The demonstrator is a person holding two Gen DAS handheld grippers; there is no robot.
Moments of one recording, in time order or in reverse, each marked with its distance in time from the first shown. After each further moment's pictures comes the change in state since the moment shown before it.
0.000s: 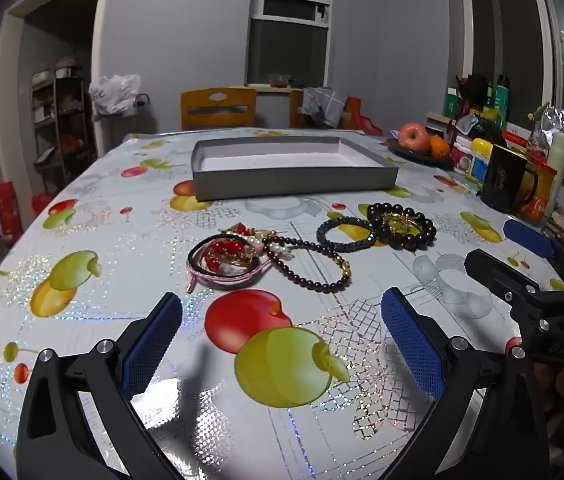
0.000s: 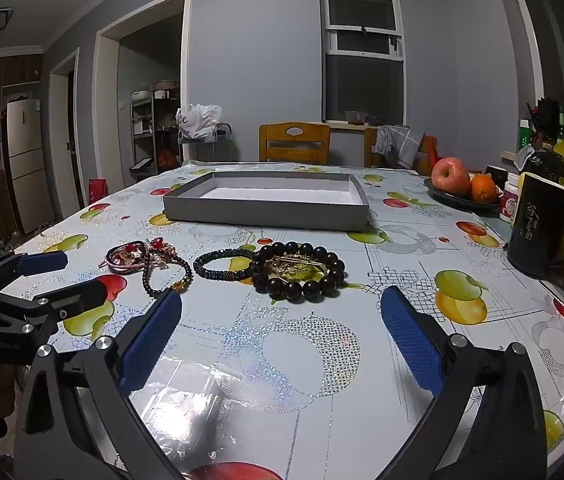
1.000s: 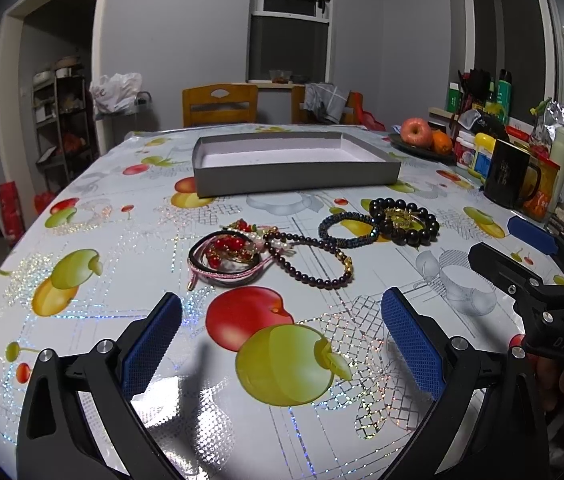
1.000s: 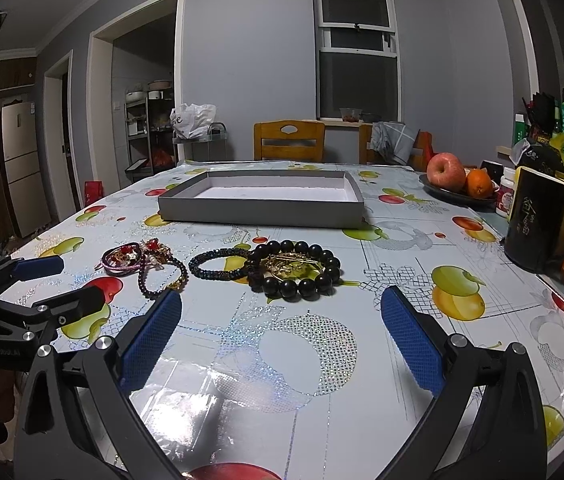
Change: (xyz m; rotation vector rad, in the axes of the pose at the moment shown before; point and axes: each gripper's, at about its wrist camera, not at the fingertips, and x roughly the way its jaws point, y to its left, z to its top) left arm 0.003 0.003 -0.003 0.008 0.008 0.009; right arm 0.002 -0.002 0.000 0.008 0.008 -0.007
